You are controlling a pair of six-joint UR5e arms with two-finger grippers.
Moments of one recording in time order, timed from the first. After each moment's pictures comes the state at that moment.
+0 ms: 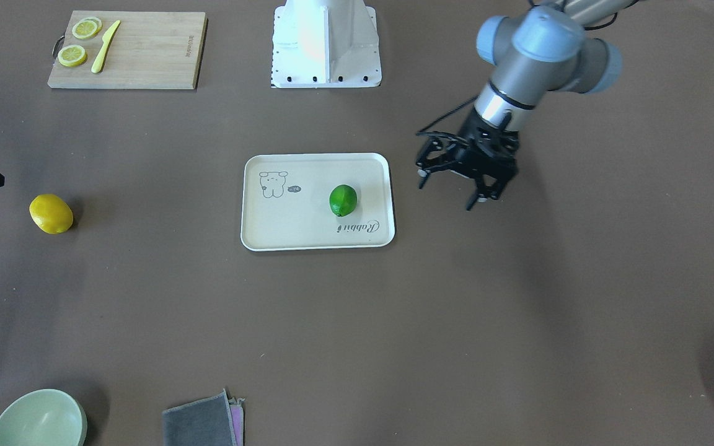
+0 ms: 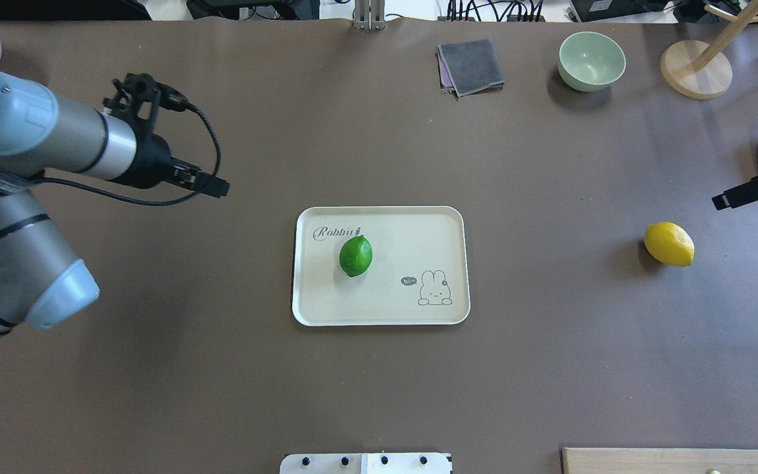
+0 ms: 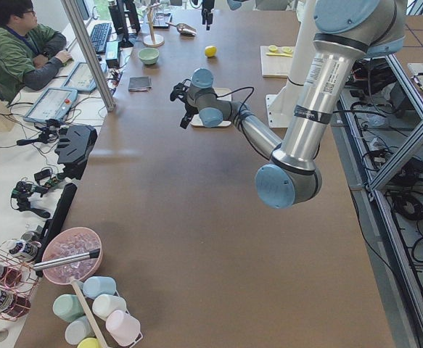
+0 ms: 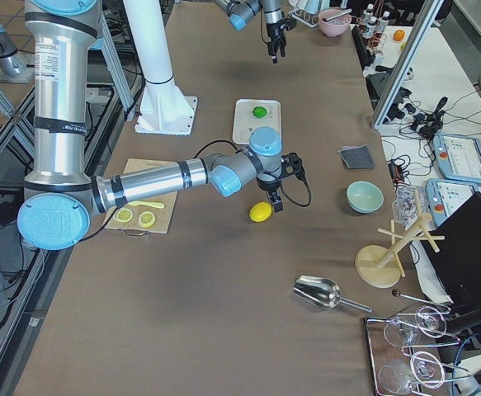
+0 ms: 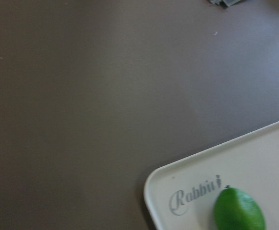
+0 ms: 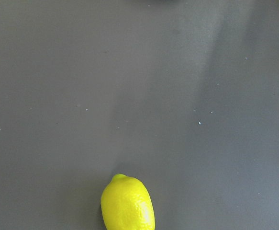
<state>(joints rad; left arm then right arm) -0.86 -1.88 -1.80 -2.04 -2.06 -0.61 1.16 -1.65 1.86 -1.18 2.29 0.35</state>
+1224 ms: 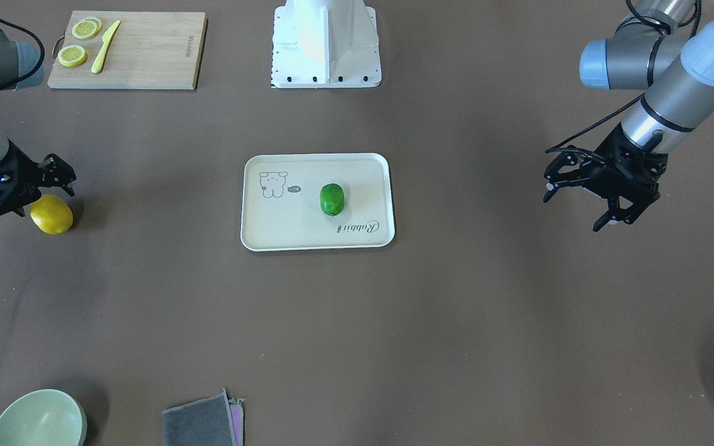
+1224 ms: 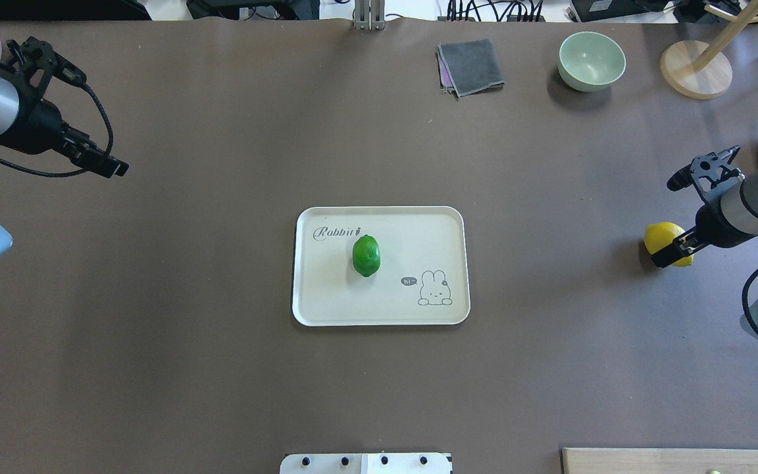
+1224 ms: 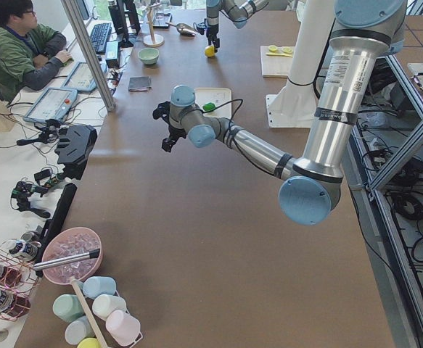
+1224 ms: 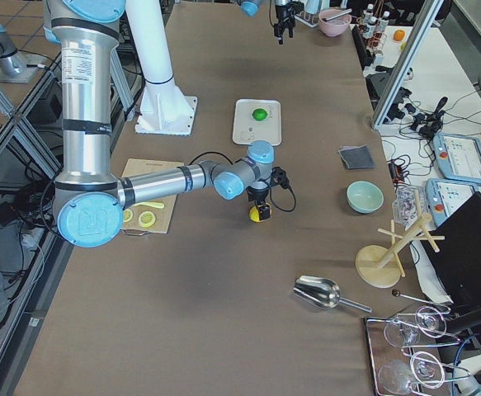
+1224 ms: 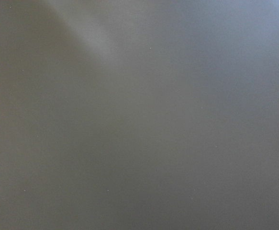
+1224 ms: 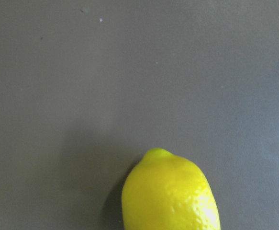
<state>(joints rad) -1.00 -1.80 -1.78 -2.01 -2.17 -0.33 0.89 -1.59 1.72 -1.18 2.12 0.35</state>
